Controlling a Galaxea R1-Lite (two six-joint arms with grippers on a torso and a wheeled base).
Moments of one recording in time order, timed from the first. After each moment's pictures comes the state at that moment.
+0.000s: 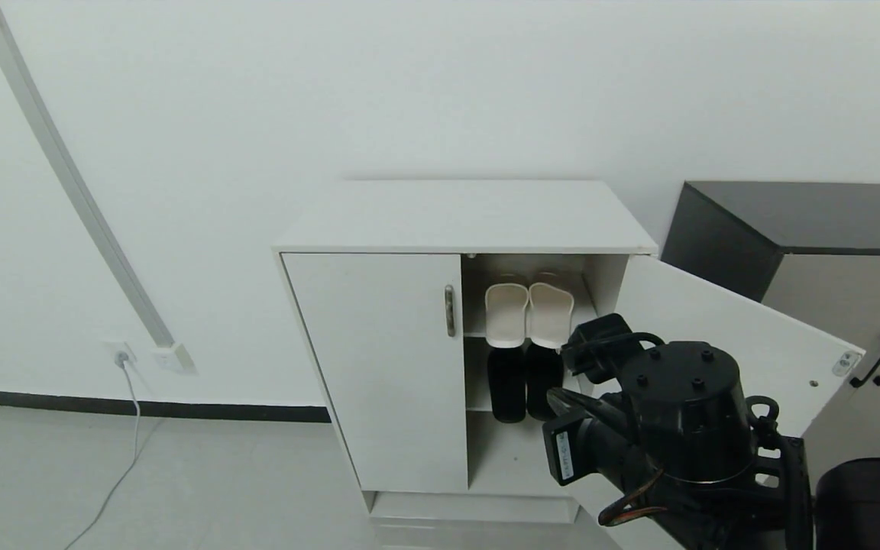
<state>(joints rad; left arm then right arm) 0.00 0.00 0.00 0.00 -0.01 0.01 0.95 1.74 -0.73 -0.63 -0.53 0.16</state>
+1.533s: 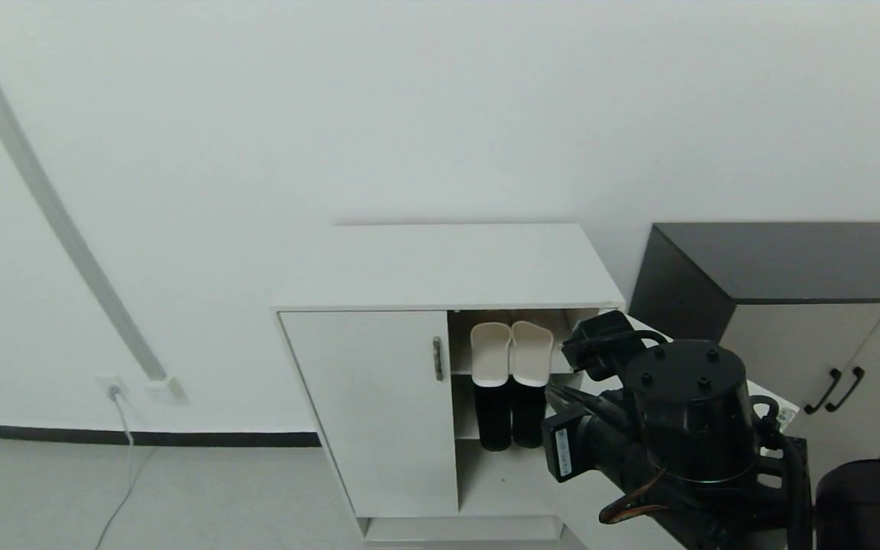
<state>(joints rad) 0.00 0.00 0.00 0.00 -0.01 0.01 0.94 1.74 -0.72 -0.67 -0.53 0.16</state>
